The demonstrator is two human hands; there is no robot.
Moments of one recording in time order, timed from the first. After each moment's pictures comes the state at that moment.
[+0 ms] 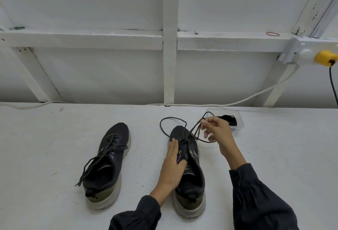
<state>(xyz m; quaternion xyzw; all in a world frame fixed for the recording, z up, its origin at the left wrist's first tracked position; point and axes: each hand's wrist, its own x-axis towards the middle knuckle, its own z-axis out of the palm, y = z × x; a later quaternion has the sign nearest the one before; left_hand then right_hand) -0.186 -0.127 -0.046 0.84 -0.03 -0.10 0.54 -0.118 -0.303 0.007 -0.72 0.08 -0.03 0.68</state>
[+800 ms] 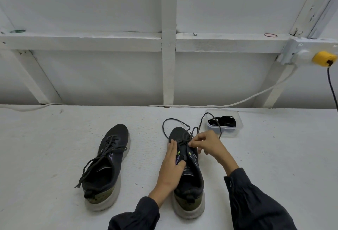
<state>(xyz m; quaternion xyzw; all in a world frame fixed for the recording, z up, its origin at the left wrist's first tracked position) -0.186 -0.128 -0.045 0.85 -0.03 -0.09 0.52 -0.128 -0.292 -0.012 -0.84 0.03 0.09 0.54</state>
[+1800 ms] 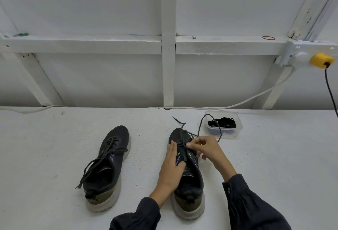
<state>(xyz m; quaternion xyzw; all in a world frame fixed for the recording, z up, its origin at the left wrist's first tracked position) -0.186 -0.129 -0.046 0.85 -0.03 -0.08 0.52 -0.136 -0.290 -0.029 -0.79 0.06 0.08 0.60</state>
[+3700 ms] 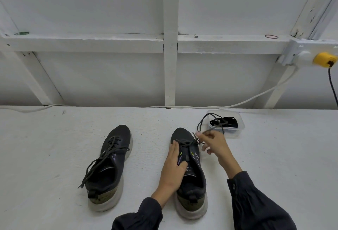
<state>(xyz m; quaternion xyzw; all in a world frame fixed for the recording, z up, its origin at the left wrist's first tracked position) -0.186 -0.127 -0.047 0.84 -0.02 -0.09 0.53 -0.126 -0.296 -0.026 -0.76 0.13 0.02 0.64</state>
